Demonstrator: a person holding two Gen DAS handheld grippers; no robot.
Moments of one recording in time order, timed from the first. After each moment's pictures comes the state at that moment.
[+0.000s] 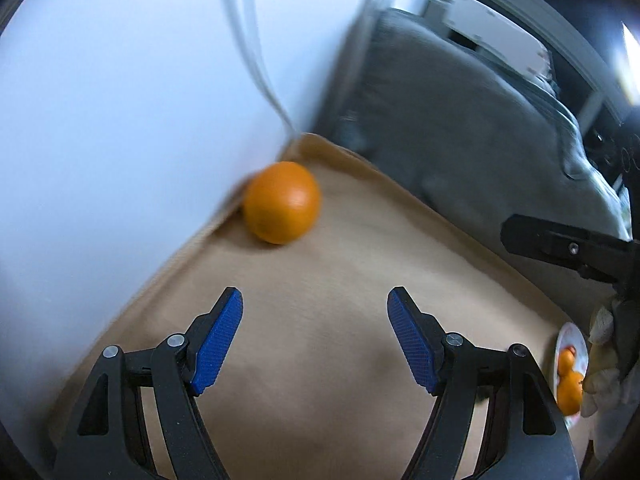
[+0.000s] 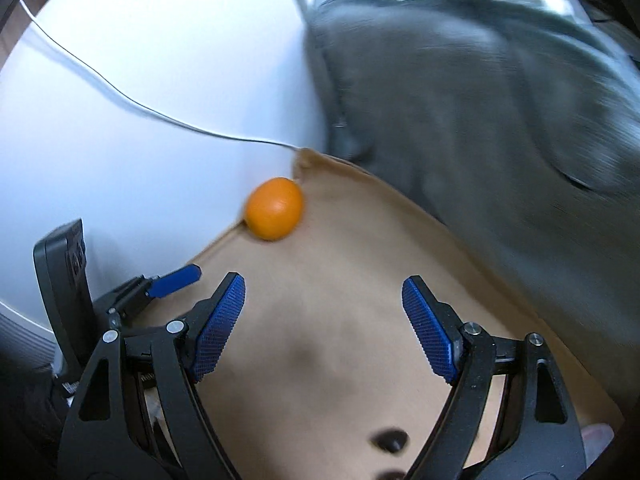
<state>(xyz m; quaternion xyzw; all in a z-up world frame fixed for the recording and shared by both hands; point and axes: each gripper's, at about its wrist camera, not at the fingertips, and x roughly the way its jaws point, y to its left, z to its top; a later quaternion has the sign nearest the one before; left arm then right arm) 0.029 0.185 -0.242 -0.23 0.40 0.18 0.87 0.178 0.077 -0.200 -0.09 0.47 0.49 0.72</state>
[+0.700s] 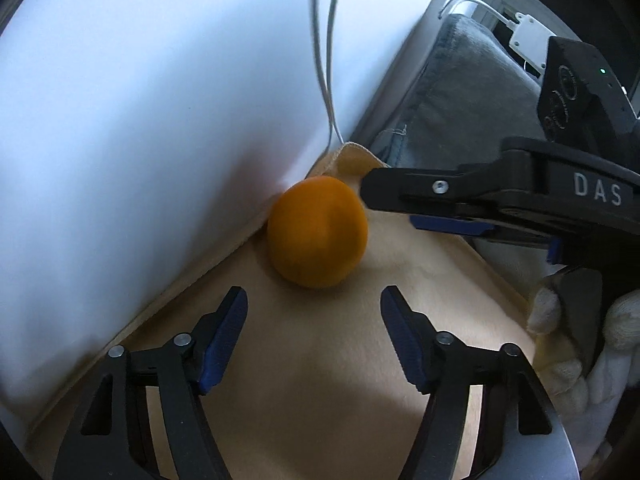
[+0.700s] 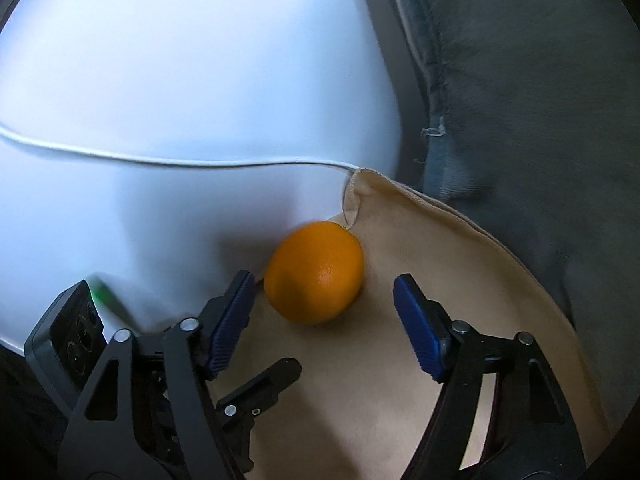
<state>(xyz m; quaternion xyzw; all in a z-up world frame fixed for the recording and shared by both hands) 0.060 0.229 -0.282 -0.27 0.38 0.19 0.87 0.218 0.197 -0.257 -0.08 0.52 0.54 0.66</state>
